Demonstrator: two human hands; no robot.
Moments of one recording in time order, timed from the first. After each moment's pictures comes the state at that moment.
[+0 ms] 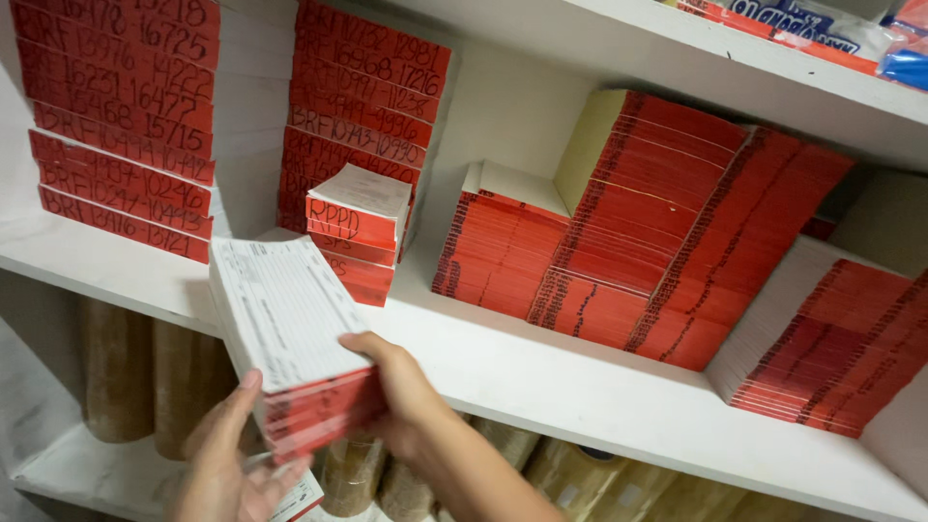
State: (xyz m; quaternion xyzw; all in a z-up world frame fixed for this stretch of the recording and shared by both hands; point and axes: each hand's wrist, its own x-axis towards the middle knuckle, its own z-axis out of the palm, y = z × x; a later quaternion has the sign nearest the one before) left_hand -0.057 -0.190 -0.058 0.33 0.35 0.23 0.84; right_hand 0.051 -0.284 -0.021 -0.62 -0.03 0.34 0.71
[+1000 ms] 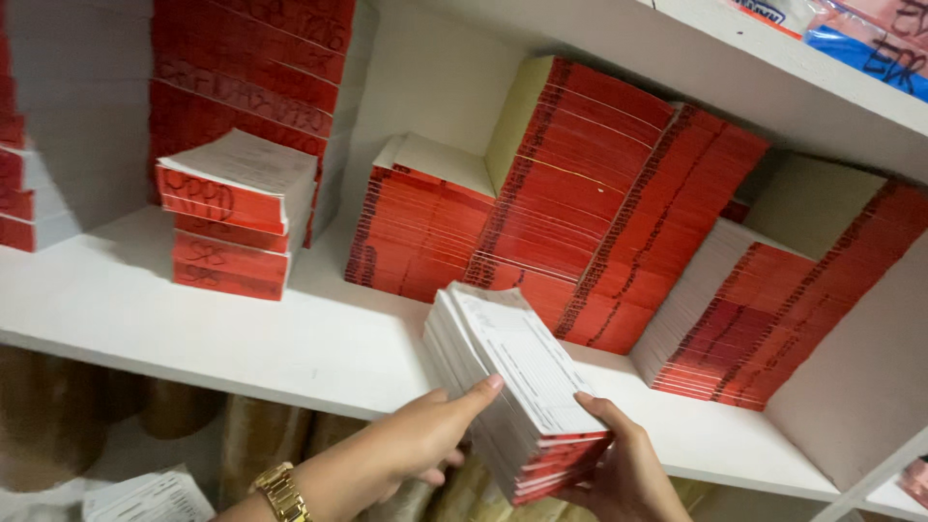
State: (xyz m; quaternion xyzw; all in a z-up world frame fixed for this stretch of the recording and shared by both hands) left_hand 0.057 -0.357 0.007 0.75 0.08 -0.19 0.62; right_hand 0.084 -0.557 0.013 -0.63 0.21 0.09 0.74
